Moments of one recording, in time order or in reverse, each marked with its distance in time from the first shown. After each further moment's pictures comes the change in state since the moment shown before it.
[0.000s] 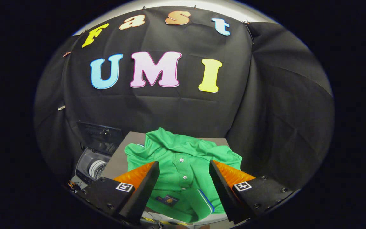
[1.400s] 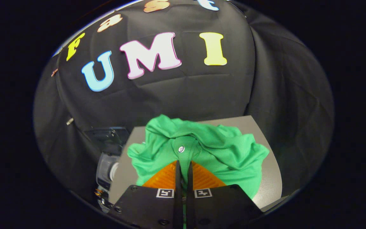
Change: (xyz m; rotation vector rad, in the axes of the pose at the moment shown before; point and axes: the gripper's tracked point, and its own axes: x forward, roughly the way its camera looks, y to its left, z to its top) arm 0.038 0.040 0.002 0.256 0.147 0.172
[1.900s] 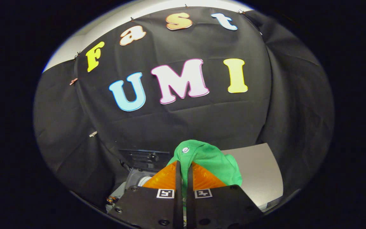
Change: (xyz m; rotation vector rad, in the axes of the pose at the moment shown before) arm -0.084 0.132 0.065 -0.061 -0.113 0.152
